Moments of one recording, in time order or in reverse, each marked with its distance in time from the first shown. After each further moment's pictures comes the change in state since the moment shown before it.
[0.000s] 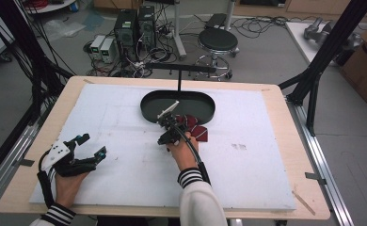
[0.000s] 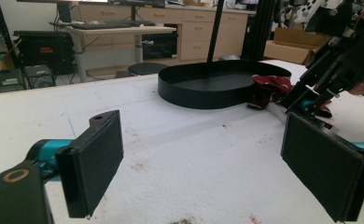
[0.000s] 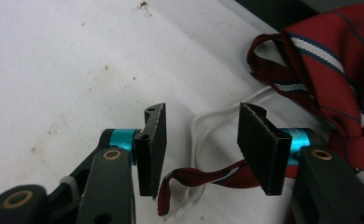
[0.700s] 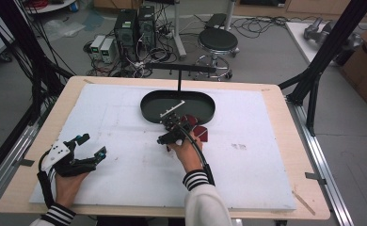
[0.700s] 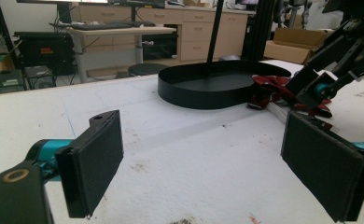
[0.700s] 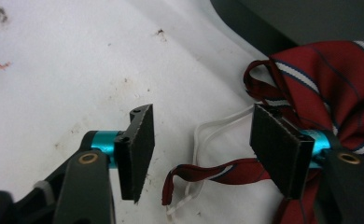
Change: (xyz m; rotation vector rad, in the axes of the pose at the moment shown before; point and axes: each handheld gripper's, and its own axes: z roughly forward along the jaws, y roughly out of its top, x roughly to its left) left arm 0.000 0.000 0.000 -0.003 0.002 0.002; right arm -0.003 -0.008 -0.018 -0.120 0.030 -0.051
